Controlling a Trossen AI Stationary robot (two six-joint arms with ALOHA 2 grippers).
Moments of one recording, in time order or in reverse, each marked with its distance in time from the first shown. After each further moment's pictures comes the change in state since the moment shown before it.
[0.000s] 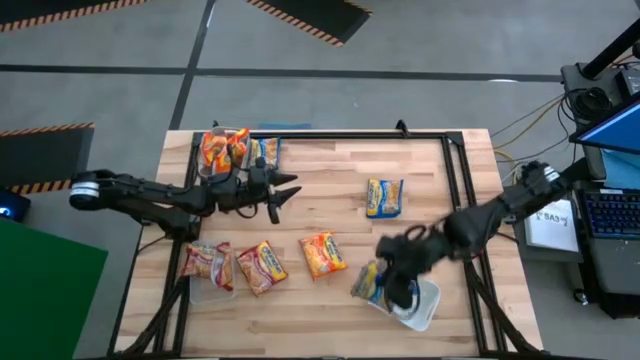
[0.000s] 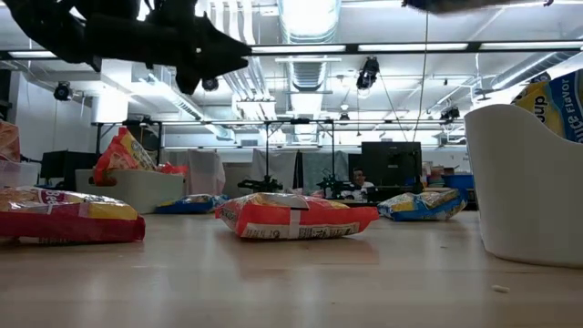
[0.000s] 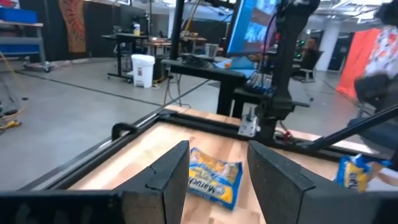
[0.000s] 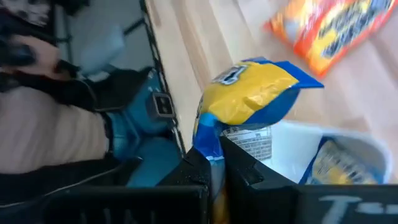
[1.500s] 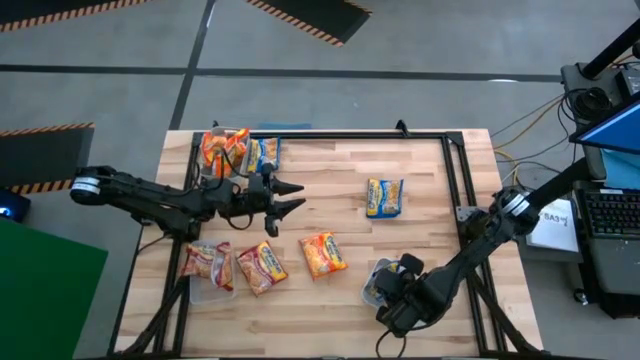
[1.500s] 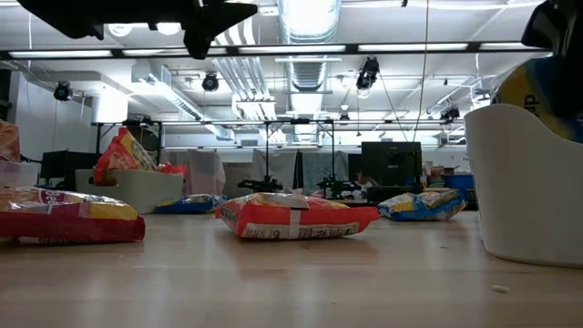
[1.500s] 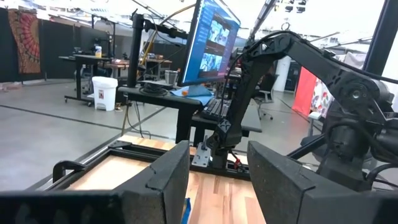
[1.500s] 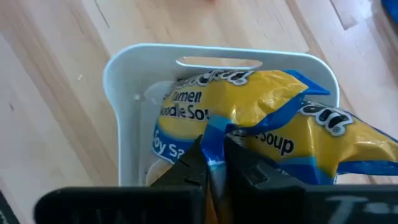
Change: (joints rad) left arm -0.145 0.007 0.119 0.006 0.000 0.000; right arm 0.203 0.357 -0.003 -0.260 0.344 0.221
